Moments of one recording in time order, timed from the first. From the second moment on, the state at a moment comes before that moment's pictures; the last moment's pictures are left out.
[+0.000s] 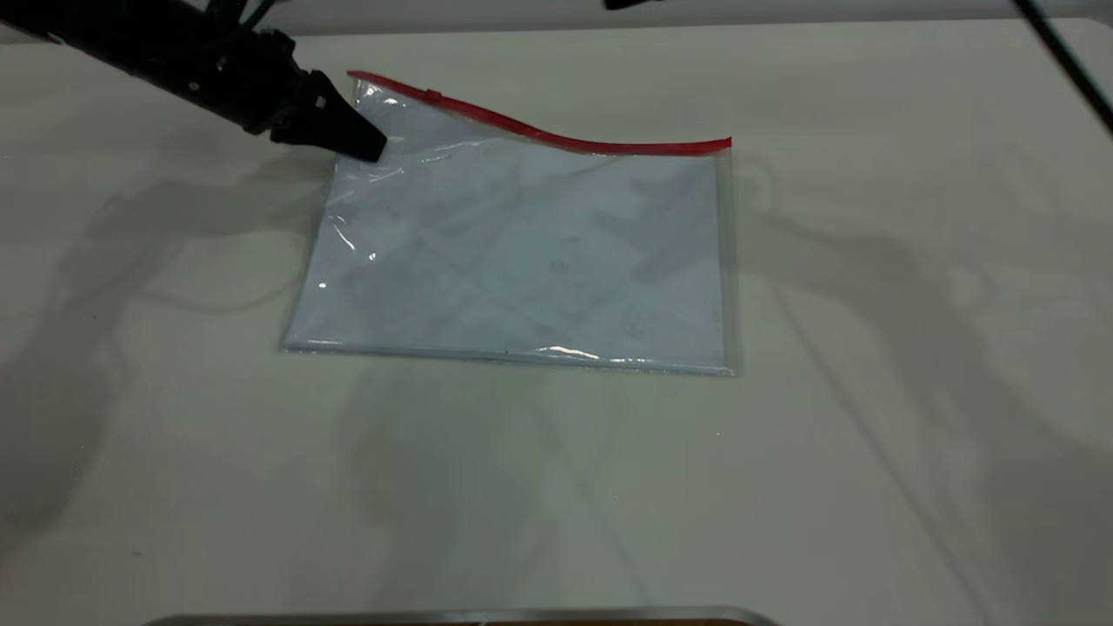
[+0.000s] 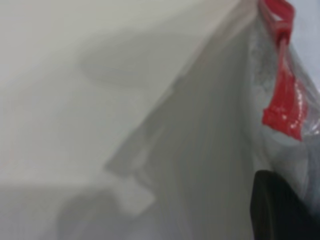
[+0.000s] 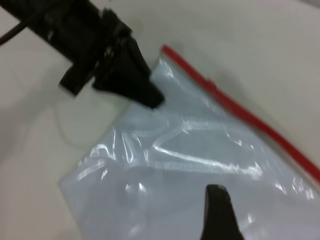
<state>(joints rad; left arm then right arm) 0.00 2.61 -1.75 -1.12 0.78 1.50 0.27 2.21 -1.36 1.58 0.59 -1.74</state>
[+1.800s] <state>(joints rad) 0.00 2.61 -1.76 -1.03 0.98 1.83 0.42 2.69 -1.79 1.77 0.71 -1.84</state>
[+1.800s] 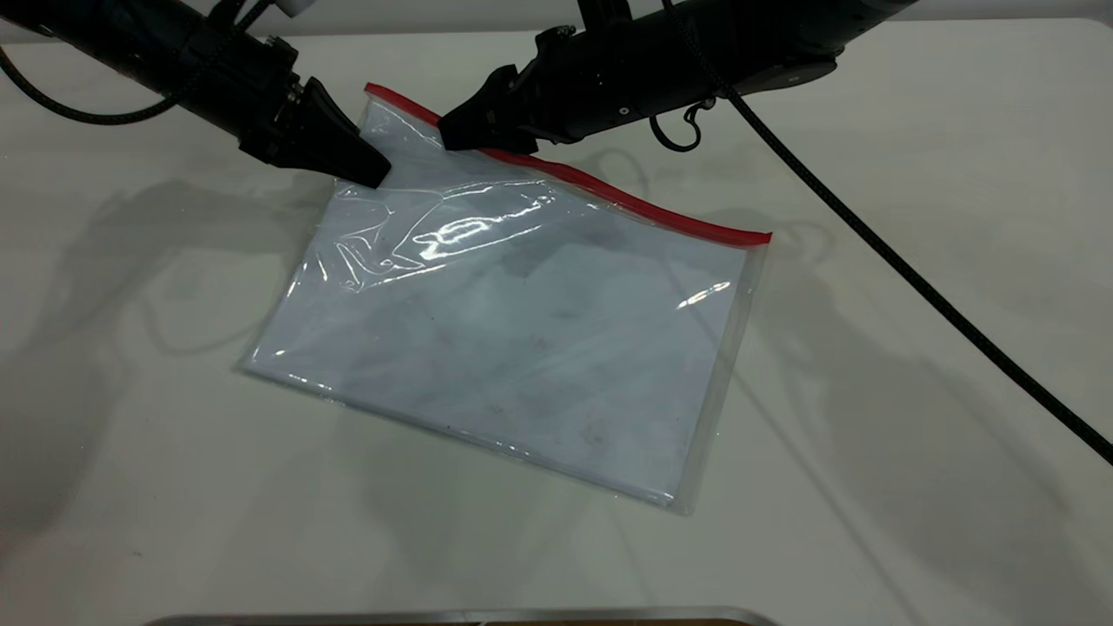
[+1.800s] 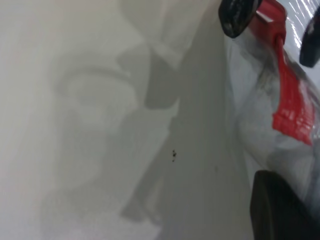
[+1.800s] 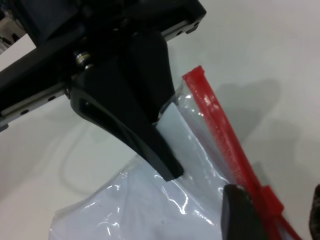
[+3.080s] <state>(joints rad) 0.06 2.61 -1.76 -1.29 1.09 1.93 0.37 2.68 -1.80 1.79 0.76 -1.83</state>
